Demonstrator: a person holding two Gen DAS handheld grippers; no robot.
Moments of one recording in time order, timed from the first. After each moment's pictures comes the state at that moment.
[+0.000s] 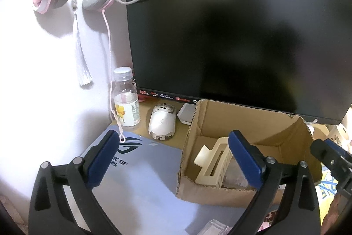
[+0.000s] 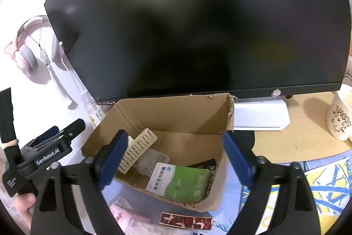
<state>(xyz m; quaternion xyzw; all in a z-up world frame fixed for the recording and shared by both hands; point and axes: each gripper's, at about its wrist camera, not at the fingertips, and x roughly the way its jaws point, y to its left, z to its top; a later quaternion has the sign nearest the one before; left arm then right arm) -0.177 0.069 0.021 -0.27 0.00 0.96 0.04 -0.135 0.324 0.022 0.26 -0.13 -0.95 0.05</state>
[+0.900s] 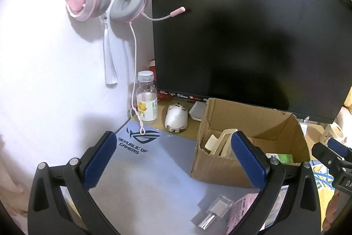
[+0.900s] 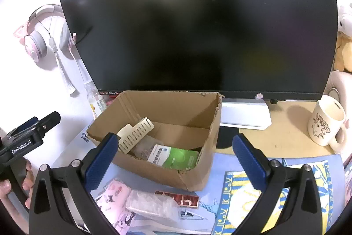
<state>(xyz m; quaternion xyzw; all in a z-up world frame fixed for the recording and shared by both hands) -0.111 0.050 0.048 -0.25 -0.01 0.97 0.02 -0.094 0.320 0.037 0.27 -0.09 -0.96 0.05</state>
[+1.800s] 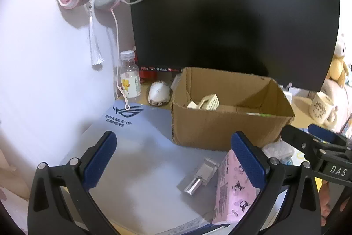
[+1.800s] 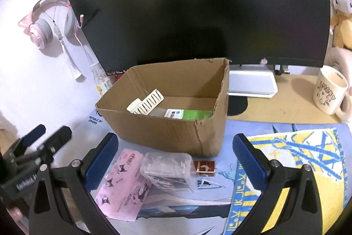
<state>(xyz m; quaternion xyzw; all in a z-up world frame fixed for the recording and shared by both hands) -0.064 0.078 0.012 -0.27 0.03 0.96 0.07 -0.068 0.298 0.005 0.31 -0.11 -0.94 0.05</state>
